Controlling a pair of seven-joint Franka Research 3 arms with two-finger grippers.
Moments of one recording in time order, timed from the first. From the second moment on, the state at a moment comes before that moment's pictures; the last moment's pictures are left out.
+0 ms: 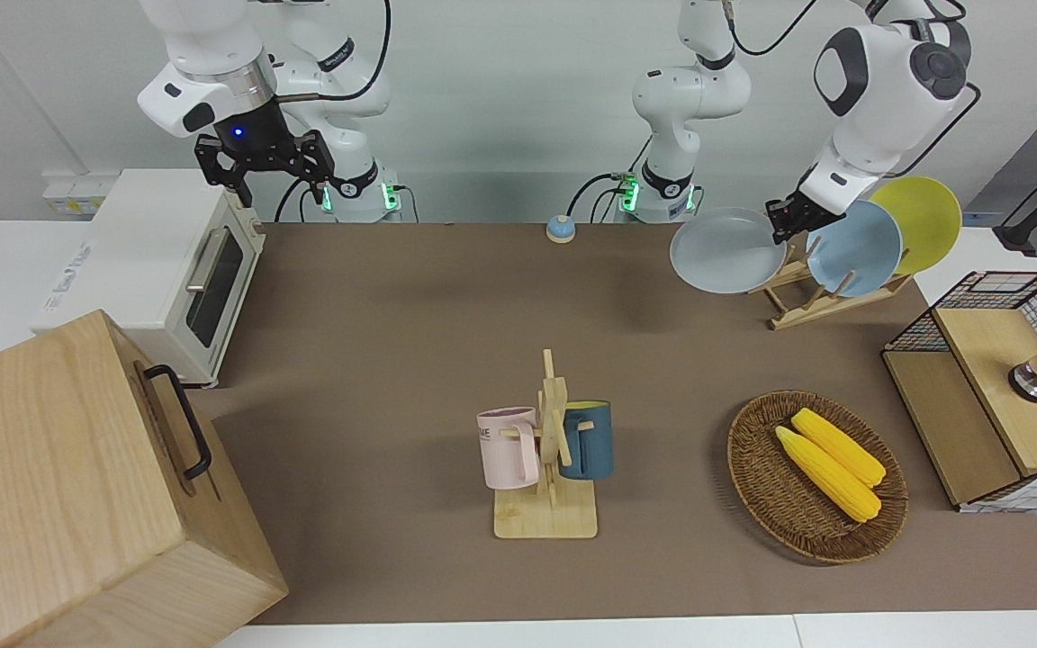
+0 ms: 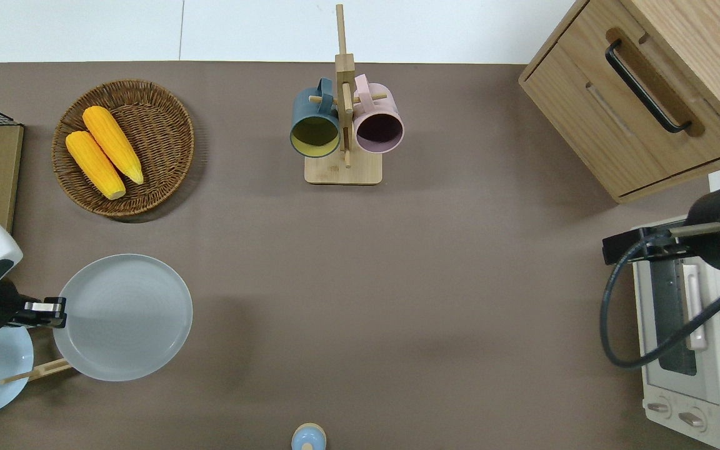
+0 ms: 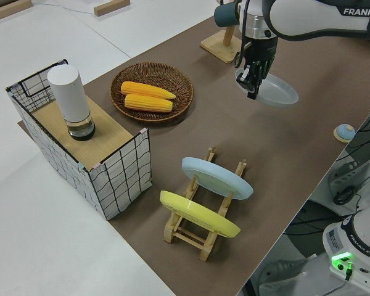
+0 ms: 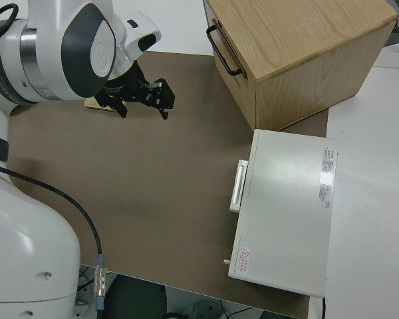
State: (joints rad) left arm 0.04 -0.19 0.04 -2.01 -0.01 1.63 0.08; right arm -0.08 -0.02 0.19 -1.50 0.00 1.41 0.06
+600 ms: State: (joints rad) left arm 0.04 -0.20 0.04 -2.01 0.25 1.56 0.06; right arm -0.08 -0.02 0.19 -1.50 0.00 1.41 0.06
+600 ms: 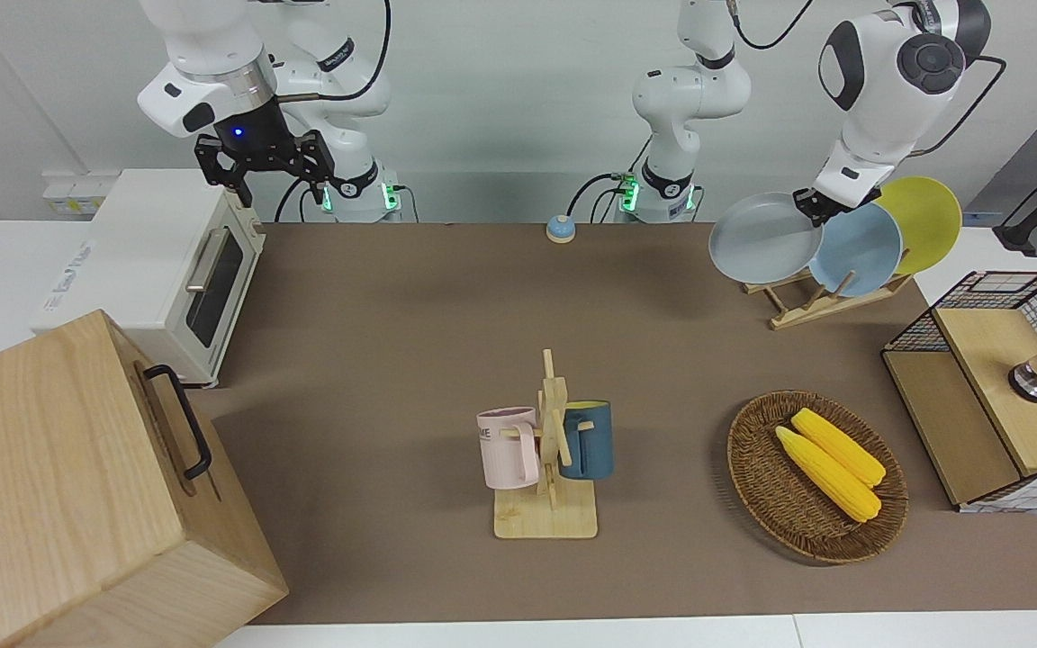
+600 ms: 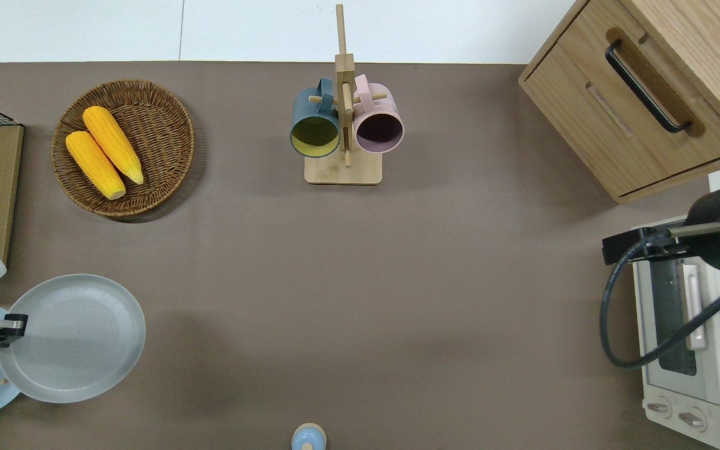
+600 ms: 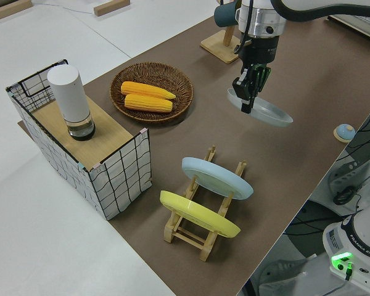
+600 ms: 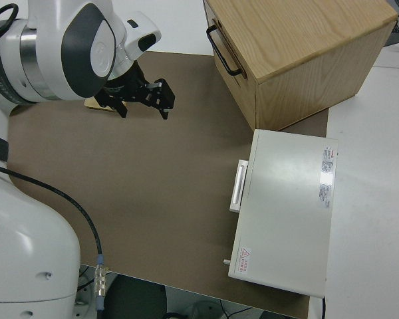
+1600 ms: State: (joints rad) left arm 0.04 -0.23 0.02 -2.04 0.50 1.50 -0.28; right arm -0.08 -0.02 0.19 -1.50 0.00 1.41 0.06
